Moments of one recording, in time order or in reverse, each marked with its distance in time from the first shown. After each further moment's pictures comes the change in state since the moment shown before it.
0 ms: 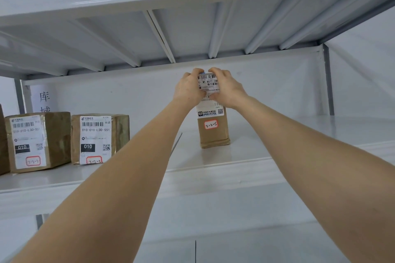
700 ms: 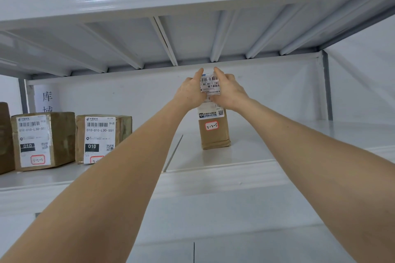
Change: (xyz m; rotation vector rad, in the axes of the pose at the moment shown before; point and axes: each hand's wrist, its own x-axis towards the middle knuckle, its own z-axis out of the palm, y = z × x) left_hand -0.005 0.000 -0.013 -0.014 -0.128 -0.003; right_hand -0.005 -0.010 -0.007 0.032 -0.025 0.092
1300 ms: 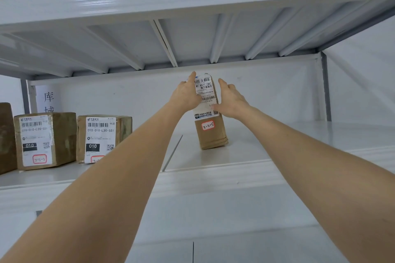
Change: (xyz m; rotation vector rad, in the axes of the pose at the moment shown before) left_hand -0.004 -0.004 -0.003 0.006 -0.004 -0.074; right_hand -0.016 0.008 0.004 -0.056 -0.058 0.011
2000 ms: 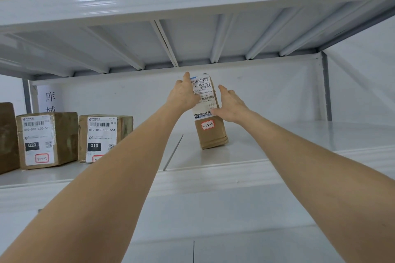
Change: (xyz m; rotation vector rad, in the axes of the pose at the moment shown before) left_hand -0.005 0.000 -0.004 0.010 0.060 -0.072; right_hand -0.008 0.000 0.007 0.019 -0.048 0.027
